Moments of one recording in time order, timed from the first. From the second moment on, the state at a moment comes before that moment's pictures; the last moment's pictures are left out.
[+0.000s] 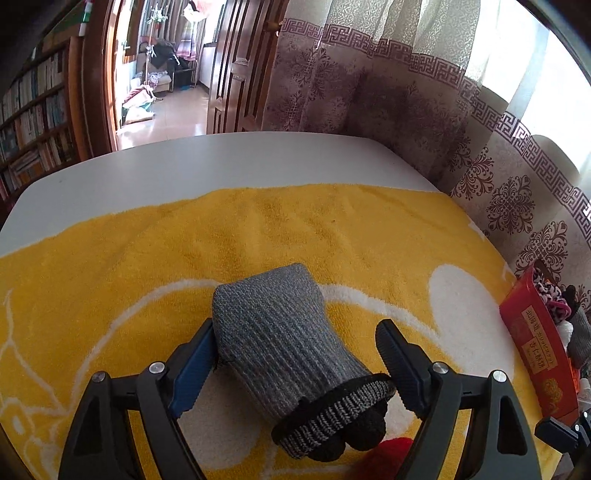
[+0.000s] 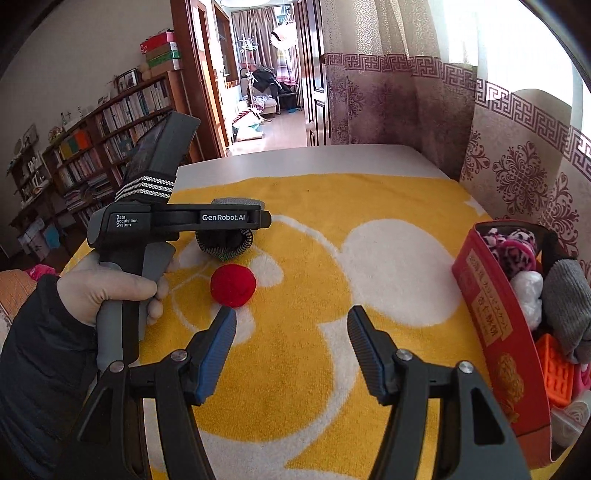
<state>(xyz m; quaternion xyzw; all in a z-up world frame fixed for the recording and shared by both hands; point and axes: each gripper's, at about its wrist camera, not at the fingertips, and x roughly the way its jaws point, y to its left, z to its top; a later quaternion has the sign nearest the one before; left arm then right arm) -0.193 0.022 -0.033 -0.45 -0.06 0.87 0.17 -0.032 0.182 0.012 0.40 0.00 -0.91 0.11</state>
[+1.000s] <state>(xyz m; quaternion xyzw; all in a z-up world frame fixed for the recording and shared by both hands) -0.187 -0.005 0.011 -0.39 -0.13 0.89 0.20 -0.099 0.127 -0.029 0.47 -0.01 -0.87 0.16</state>
